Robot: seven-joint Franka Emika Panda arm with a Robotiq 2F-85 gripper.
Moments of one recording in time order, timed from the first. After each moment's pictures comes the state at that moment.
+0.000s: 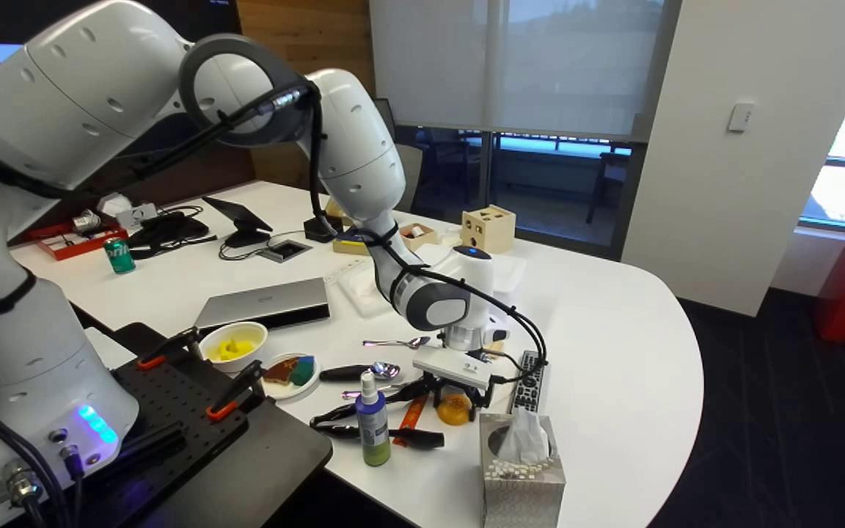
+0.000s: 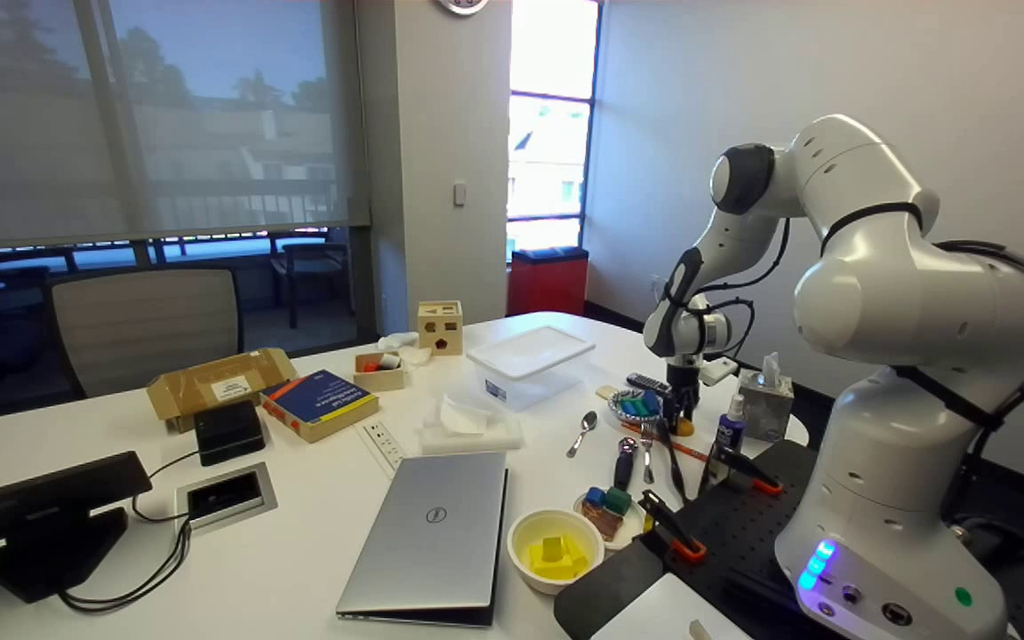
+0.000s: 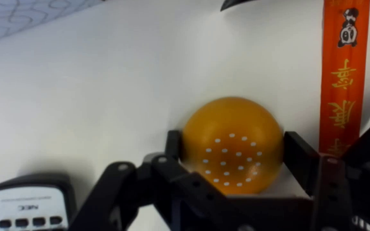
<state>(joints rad) -0.67 1.01 -0.03 -1.77 -0.13 2.68 -0.71</state>
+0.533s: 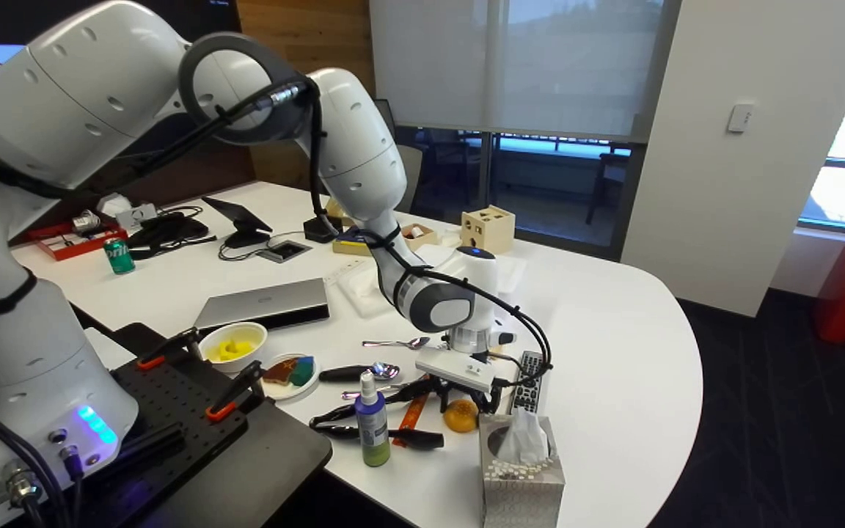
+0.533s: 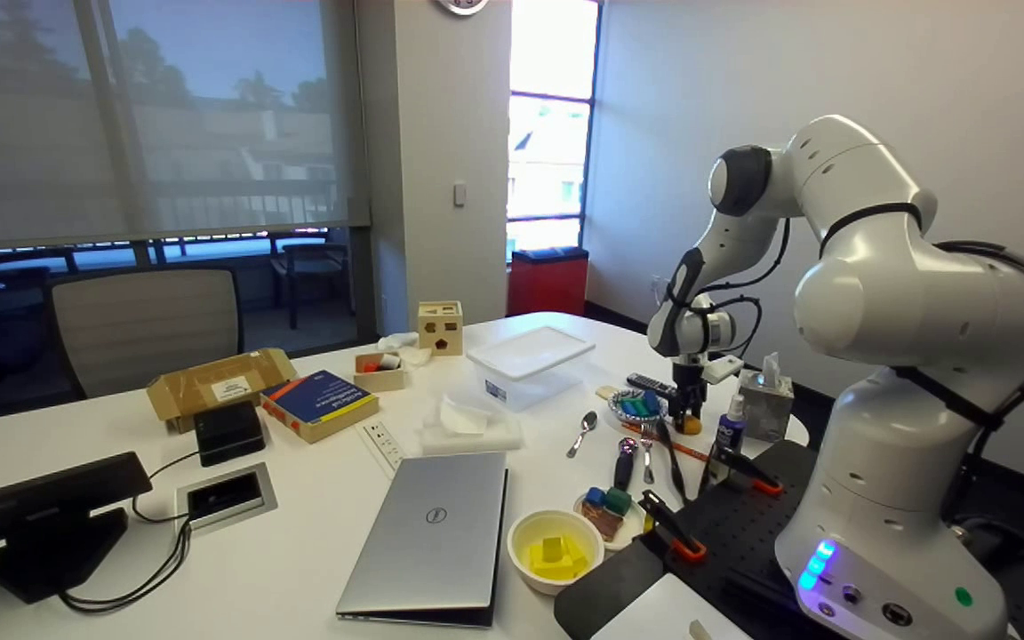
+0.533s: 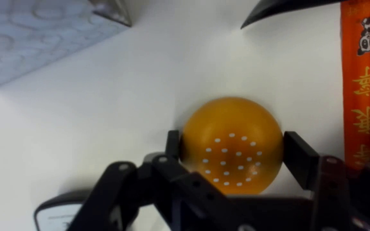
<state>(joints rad) -0.65 1.00 -0.08 -1.76 -0.13 2.68 -0.65</state>
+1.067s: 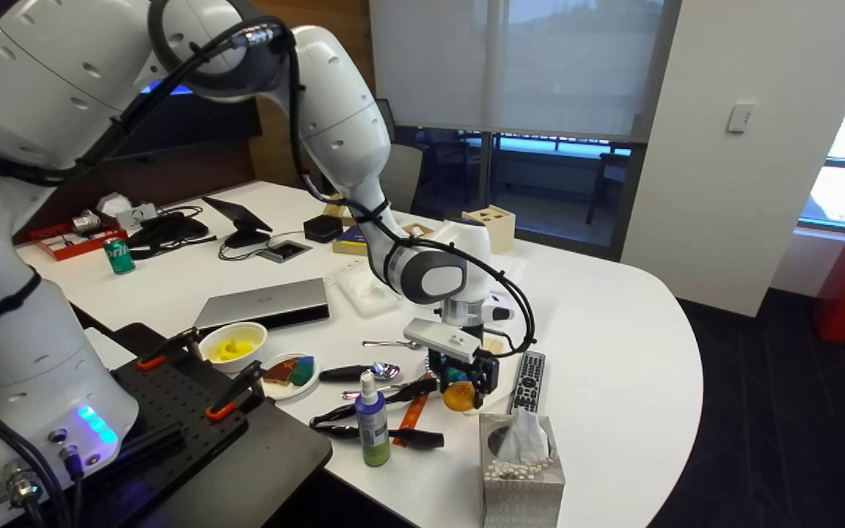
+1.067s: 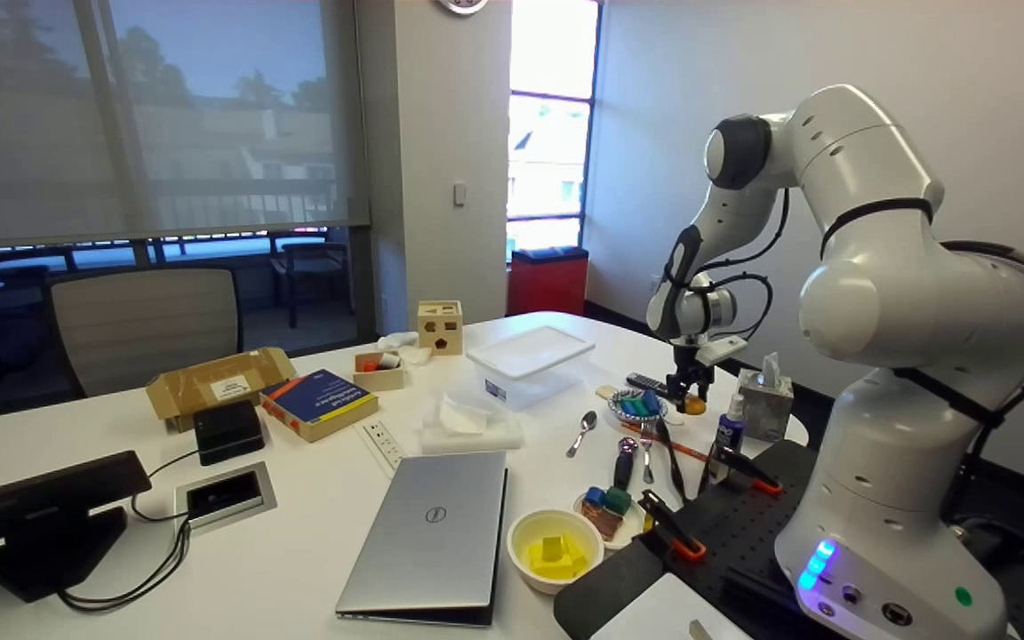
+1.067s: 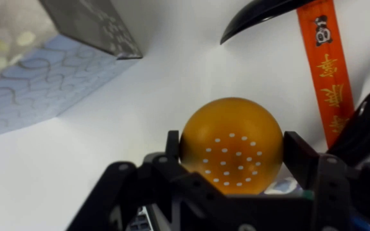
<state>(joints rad) -0.55 0.86 -0.16 -1.89 -0.12 2.68 -0.44</state>
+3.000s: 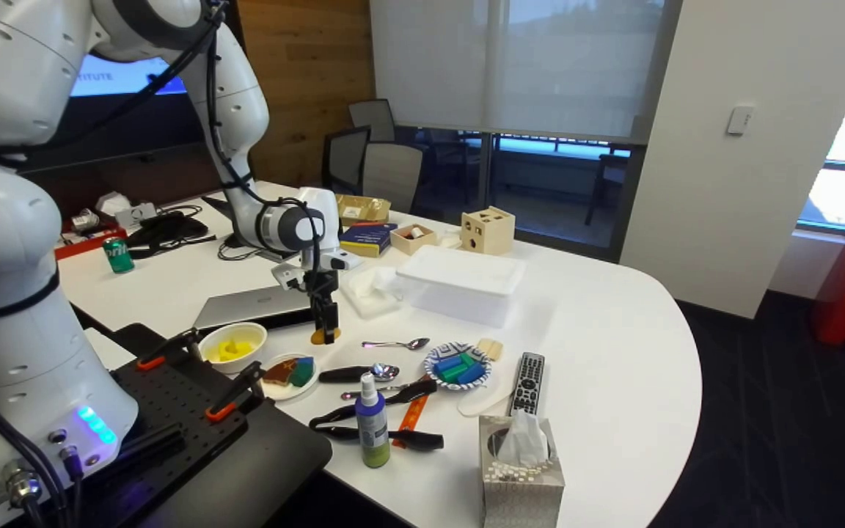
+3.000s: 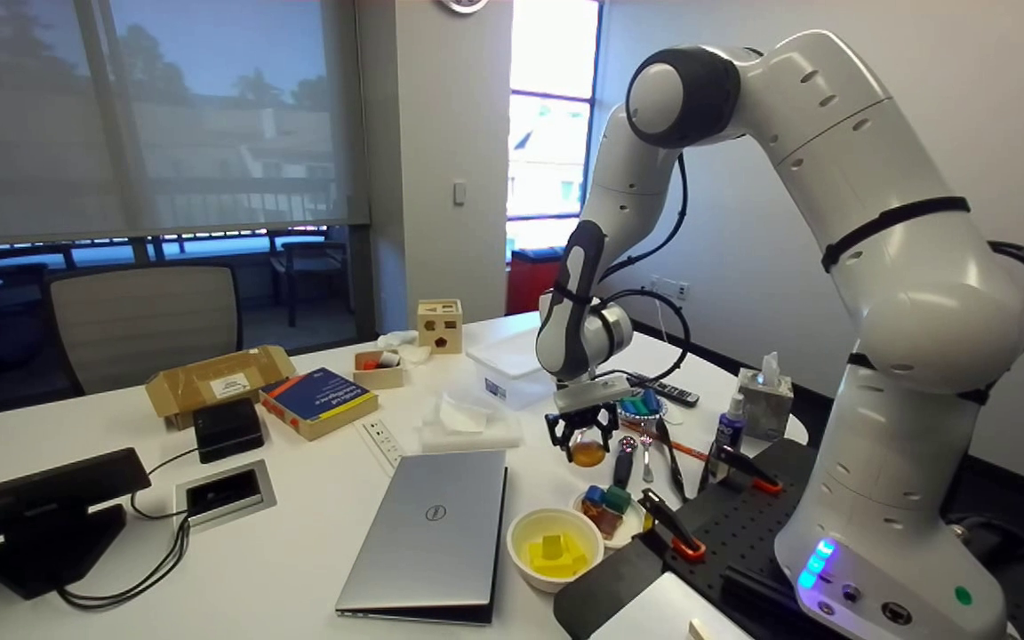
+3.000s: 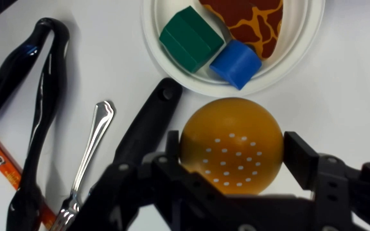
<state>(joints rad) 0.18 0.68 -0.19 -2.29 0.00 2.73 0.50</state>
